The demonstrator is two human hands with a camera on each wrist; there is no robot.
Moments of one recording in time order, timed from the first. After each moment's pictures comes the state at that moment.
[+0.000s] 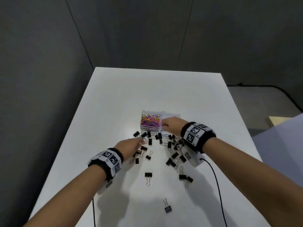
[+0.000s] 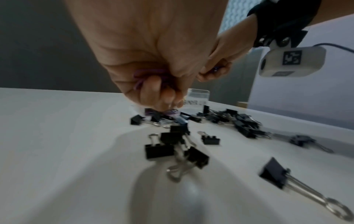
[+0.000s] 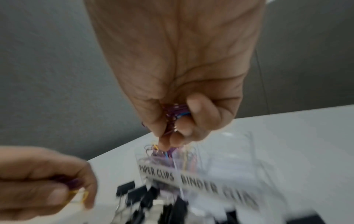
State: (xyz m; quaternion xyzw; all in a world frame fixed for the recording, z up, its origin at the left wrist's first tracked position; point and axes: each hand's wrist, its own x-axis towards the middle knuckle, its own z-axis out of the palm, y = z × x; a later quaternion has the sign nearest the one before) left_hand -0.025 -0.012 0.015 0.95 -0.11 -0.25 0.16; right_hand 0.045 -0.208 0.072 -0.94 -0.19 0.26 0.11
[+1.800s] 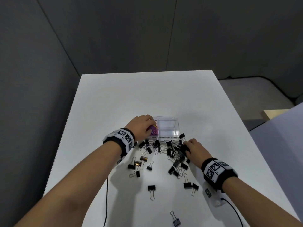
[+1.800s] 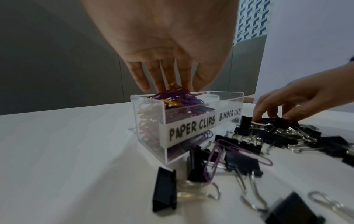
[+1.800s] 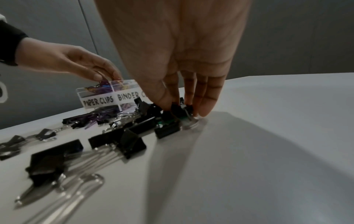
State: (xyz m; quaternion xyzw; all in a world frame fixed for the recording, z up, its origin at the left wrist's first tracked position) left_hand 0.080 -0.038 0.031 0.94 -0.30 -0.11 0.12; right_hand -0.010 -0.282 -0.011 -0.97 0.00 0.19 0.15
